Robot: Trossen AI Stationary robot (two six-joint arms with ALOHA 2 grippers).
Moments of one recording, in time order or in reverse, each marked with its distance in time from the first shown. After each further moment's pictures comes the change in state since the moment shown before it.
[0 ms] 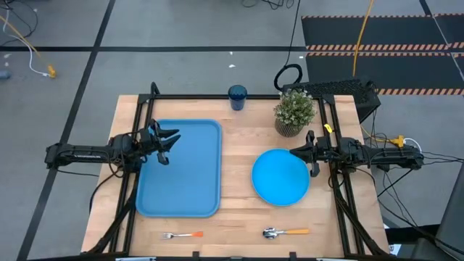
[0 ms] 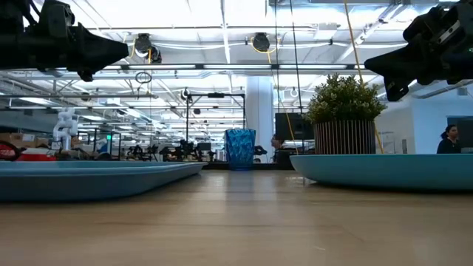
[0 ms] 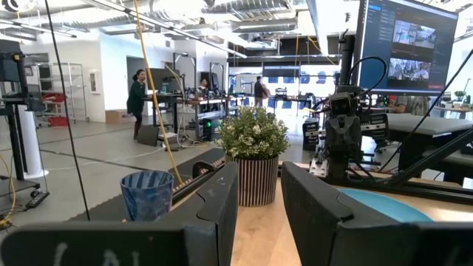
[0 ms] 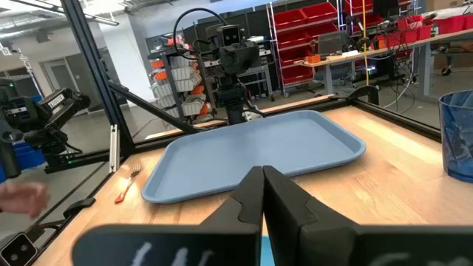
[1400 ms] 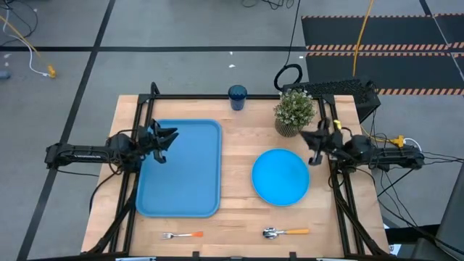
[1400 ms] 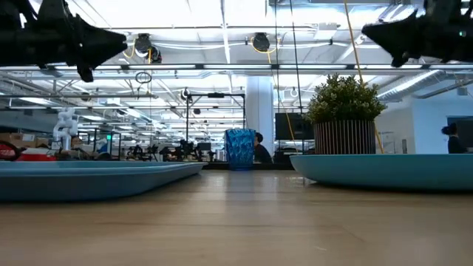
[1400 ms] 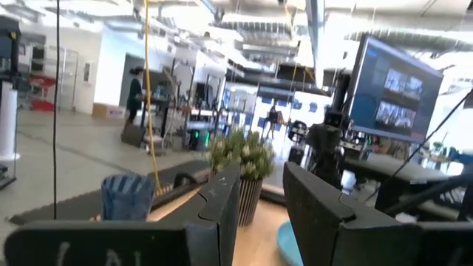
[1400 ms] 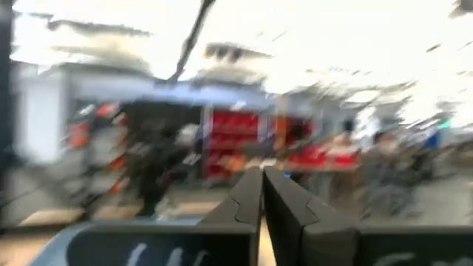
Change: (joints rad) left arm 0.000 0.001 0.000 0.085 0.000 -0.144; right arm -0.001 0.021 0.000 0.404 0.262 -0.394
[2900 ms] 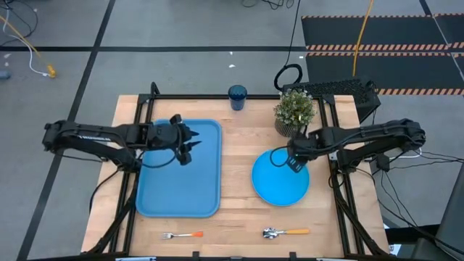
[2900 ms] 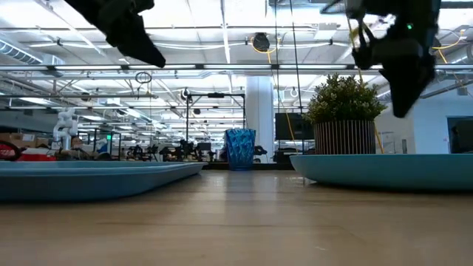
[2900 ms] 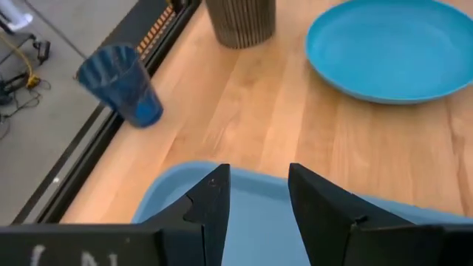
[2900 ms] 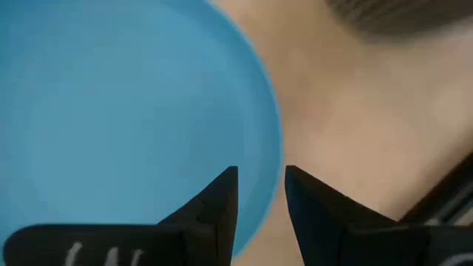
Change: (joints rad) left arm -0.040 0.796 0.785 -0.920 -0.026 0.072; right arm 0.036 1.069 0.818 -1.639 -0.159 1.051
